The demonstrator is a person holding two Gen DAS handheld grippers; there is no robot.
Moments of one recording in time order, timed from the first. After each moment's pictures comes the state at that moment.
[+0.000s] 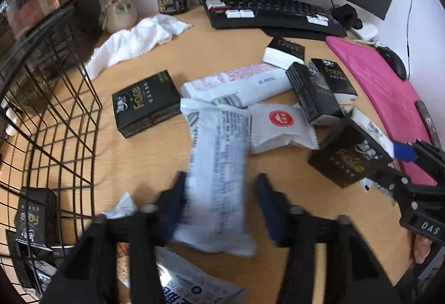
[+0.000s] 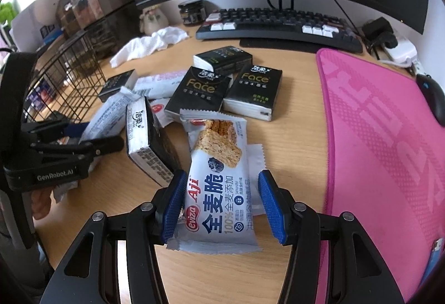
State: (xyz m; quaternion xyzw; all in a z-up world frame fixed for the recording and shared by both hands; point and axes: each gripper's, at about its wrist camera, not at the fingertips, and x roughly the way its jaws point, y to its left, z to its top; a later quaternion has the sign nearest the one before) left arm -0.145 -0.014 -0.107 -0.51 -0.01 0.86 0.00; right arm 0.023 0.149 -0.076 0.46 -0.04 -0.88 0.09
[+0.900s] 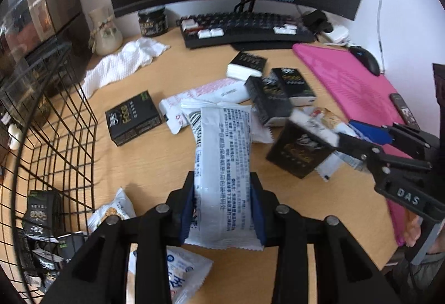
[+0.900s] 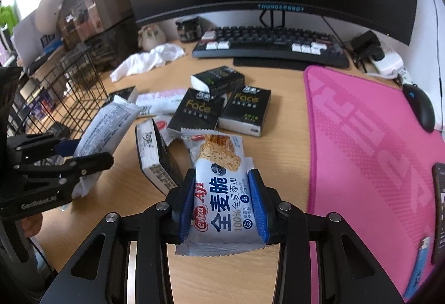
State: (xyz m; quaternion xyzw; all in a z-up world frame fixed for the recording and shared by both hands) left arm -0.120 0.007 -0.072 -0.48 0.00 0.88 0.05; right arm 0.034 0.152 -0.050 0.43 -0.03 -0.90 0.07
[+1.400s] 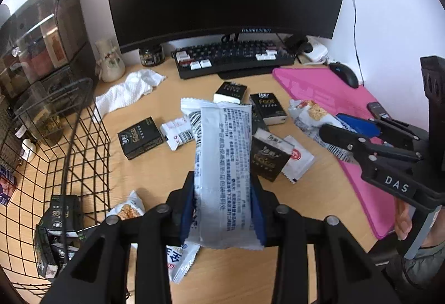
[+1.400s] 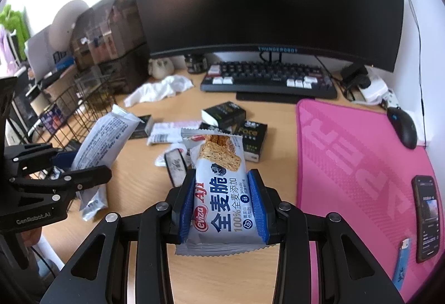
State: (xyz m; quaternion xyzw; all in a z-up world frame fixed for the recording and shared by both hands) left arm -0.087 0.012 -0.023 -0.43 0.00 0.90 0.05; right arm 0.064 0.145 0.000 0.37 -0.03 -0.93 0.07
